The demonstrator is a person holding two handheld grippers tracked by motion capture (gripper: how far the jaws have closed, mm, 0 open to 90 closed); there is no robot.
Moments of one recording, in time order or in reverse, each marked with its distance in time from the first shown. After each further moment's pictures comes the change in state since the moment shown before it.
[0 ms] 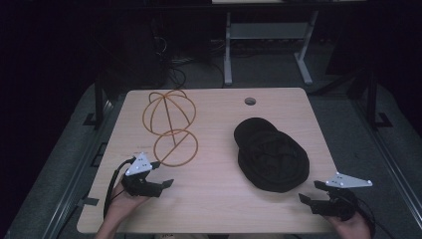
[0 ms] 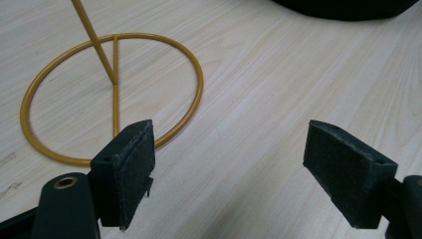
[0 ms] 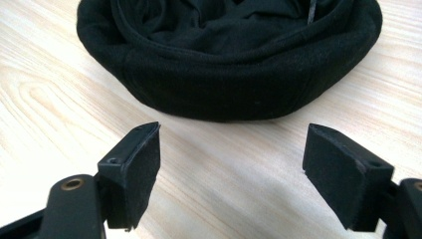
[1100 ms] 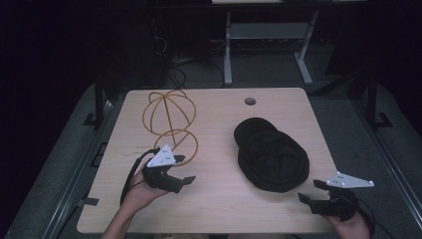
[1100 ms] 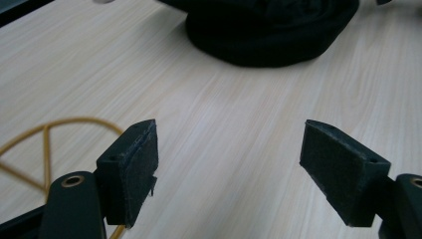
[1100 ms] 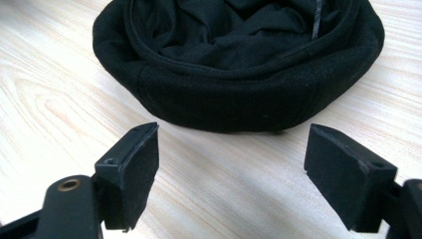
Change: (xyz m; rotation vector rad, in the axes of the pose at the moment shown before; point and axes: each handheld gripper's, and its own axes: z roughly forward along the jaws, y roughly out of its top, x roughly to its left) left arm -0.036 0.069 0.021 -0.018 -0.153 0.144; right arm 0.003 0.003 -0.003 -0.031 0.016 0.001
